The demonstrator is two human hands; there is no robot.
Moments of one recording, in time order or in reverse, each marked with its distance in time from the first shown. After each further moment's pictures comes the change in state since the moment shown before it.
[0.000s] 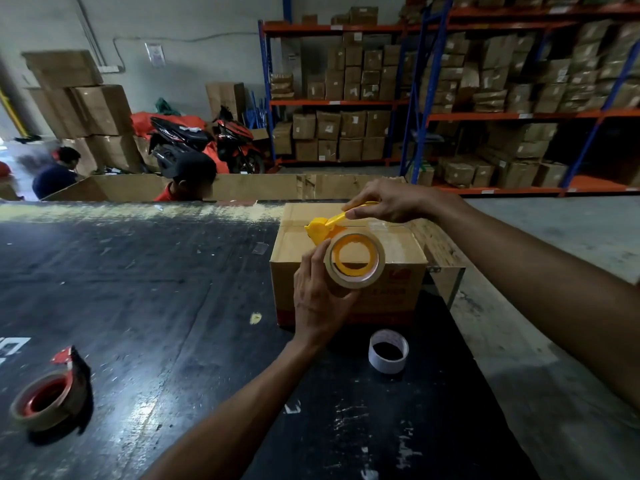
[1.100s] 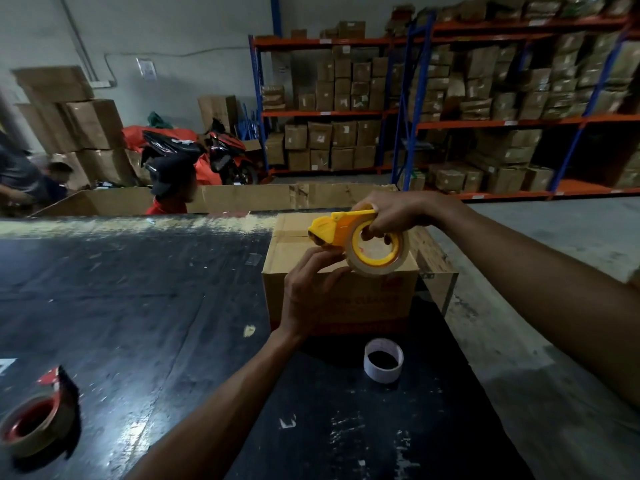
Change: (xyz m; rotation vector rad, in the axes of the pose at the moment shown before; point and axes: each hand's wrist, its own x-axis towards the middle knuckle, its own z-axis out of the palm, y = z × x) left_hand 0.036 -0.004 -0.008 -0.192 0.005 0.281; right_hand -0.019 -0.007 -0.011 0.134 -0.146 0.085
